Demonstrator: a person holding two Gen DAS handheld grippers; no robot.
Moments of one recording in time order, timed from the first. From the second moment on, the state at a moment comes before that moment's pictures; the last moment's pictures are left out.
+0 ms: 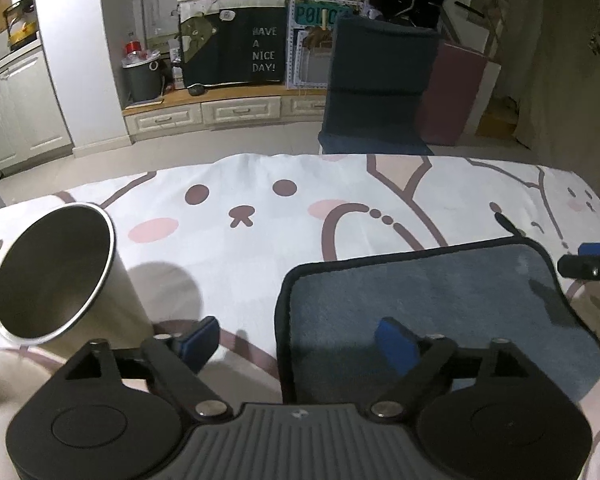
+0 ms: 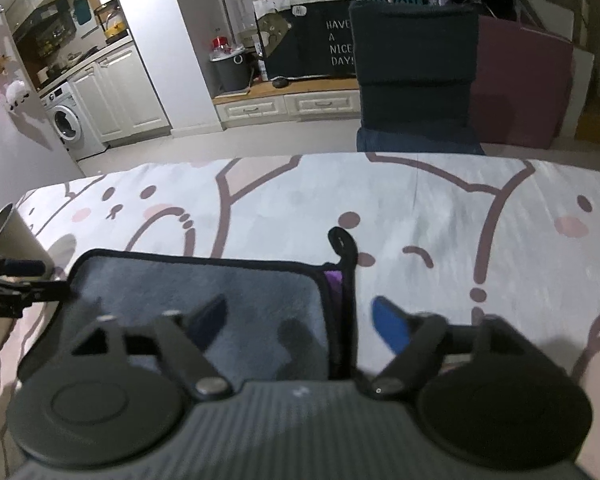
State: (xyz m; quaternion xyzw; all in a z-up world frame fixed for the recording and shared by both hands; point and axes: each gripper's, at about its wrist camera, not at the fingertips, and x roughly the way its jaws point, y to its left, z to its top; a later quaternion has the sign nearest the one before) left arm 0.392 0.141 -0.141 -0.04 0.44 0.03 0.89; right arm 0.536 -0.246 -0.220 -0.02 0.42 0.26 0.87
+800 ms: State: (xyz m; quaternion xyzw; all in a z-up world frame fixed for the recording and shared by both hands) left arm 0.300 0.098 -0.068 -0.05 0.41 0.04 0.91; right arm 0.432 -0.276 -0.156 -0.01 0.39 0.24 0.89
